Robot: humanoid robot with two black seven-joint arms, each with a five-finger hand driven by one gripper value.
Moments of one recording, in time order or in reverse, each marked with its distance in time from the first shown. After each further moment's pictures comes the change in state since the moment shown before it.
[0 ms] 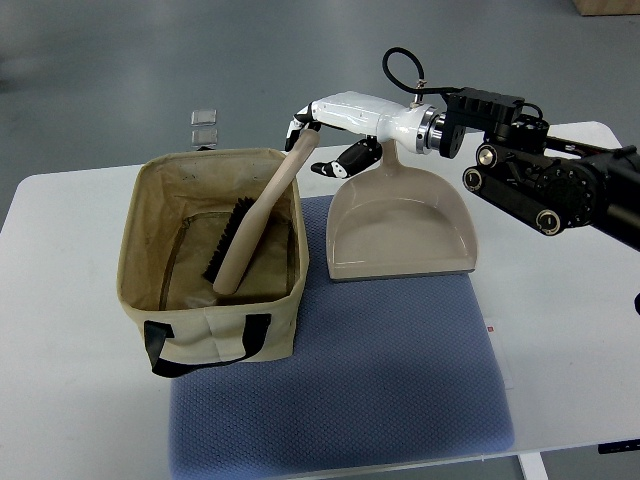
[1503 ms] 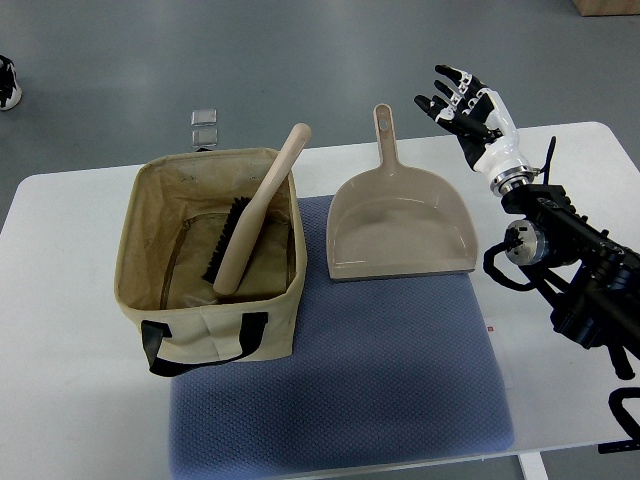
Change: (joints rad) left arm -0.010 0.000 0.002 0.002 0.000 -0.002 0.001; right arm -0.435 0.076 0.508 -0.048 1.140 -0.084 0.010
